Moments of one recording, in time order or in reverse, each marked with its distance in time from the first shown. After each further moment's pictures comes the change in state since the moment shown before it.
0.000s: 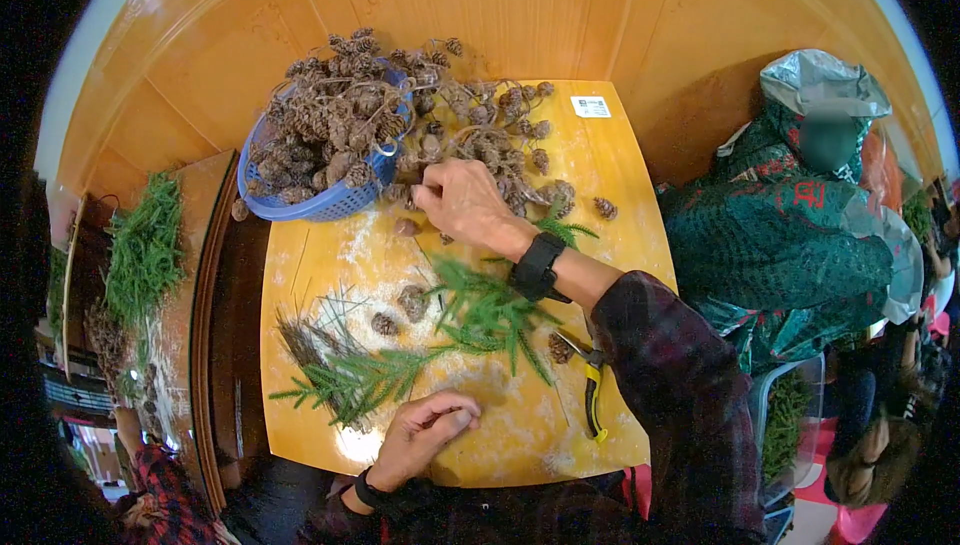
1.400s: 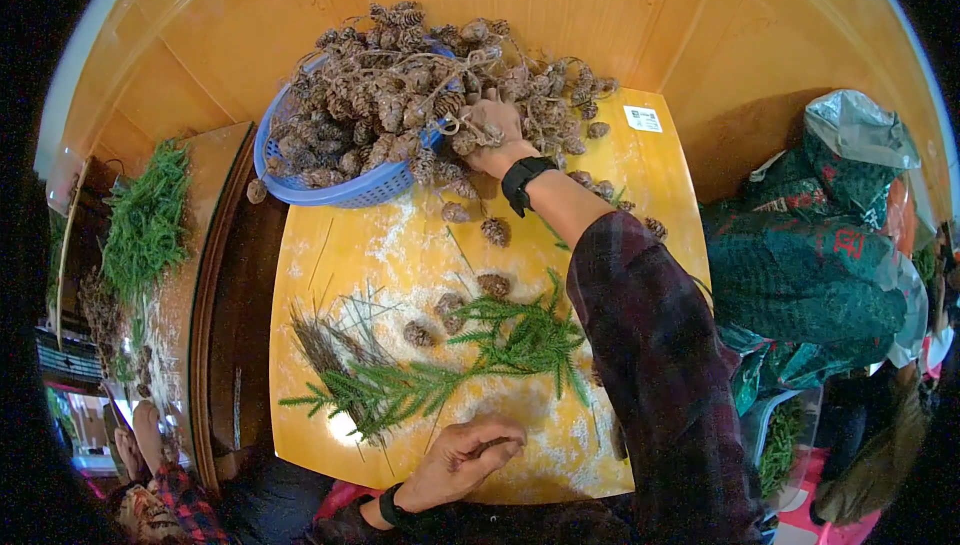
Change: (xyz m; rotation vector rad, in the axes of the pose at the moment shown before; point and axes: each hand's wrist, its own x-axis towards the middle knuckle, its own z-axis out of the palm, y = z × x) left_hand 0.000 -0.004 0.003 0.023 -0.057 0.136; right_hand 0.100 0.125 0.063 -0.792 -0.140 -0.276
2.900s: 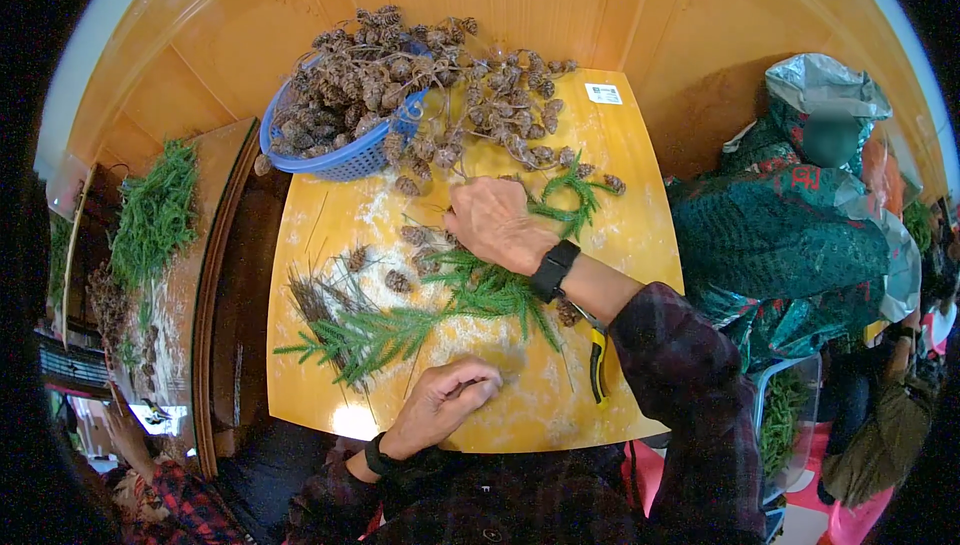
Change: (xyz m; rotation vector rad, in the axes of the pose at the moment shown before) left_hand 0.000 0.000 0.013 0.226 0.000 0.081; right_hand -0.133 -0.102 -0.147 0.372 0.002 0.131
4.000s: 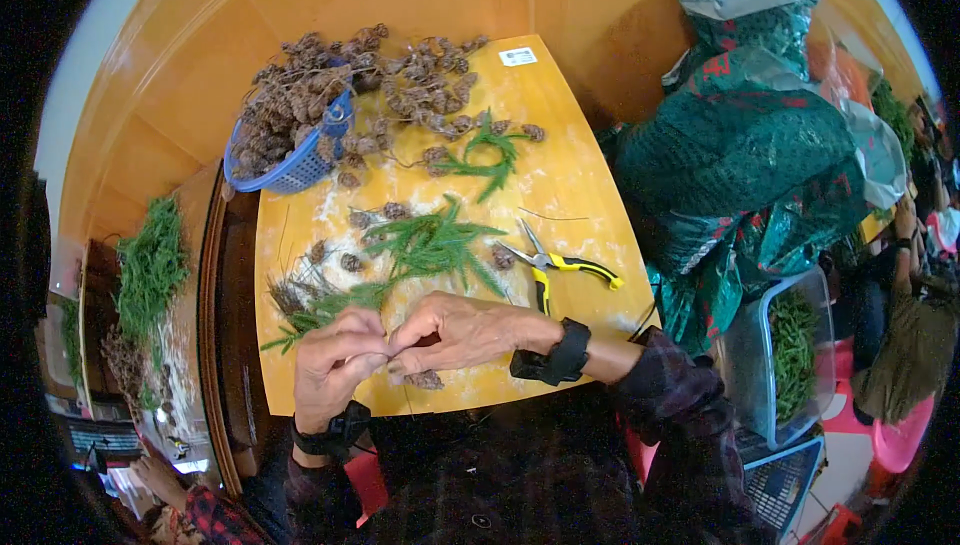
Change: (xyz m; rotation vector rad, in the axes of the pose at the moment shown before) left_hand -0.011 0.066 -0.039 0.289 -0.015 0.349; right_hand -0.132 -0.073 -0.041 1.356 -0.432 -0.212
